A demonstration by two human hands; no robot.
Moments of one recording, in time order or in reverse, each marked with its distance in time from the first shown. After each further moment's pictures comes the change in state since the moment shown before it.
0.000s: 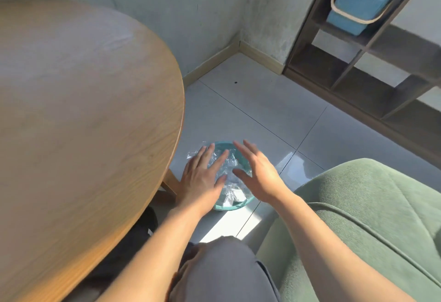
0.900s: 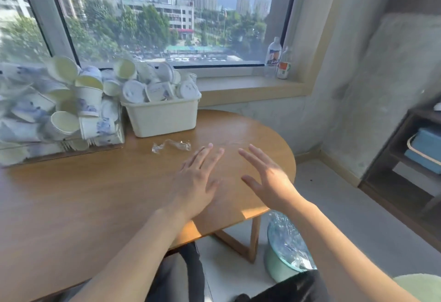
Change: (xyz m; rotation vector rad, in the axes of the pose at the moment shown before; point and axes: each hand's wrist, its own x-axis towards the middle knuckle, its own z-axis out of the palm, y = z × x) left_hand -0.245 -0.005 -0.325 0.259 0.533 -0.143; right_hand -0.107 -0.329 -0.060 -0.146 0.088 -0.710
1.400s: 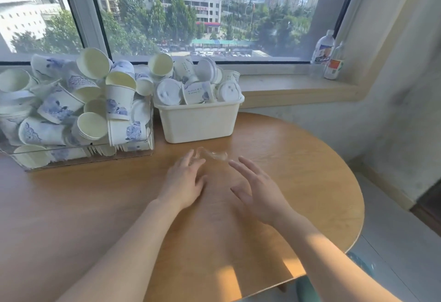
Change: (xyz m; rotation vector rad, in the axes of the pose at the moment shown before) left_hand 0.041 -0.169 0.008 0.088 -0.173 -0.351; right_hand 0.109 -0.052 0.109 0.056 -0.124 -0.064
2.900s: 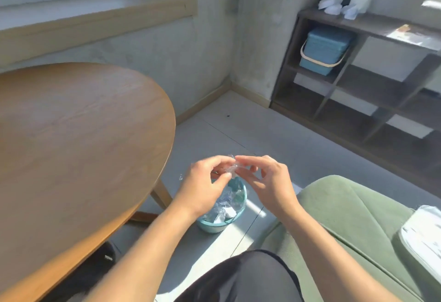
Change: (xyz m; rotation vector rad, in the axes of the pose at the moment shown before) left_hand -0.064 0.384 0.200 -0.794 -0.418 0.448; right_hand -0.298 0.259 -0.095 0.194 0.614 0.545
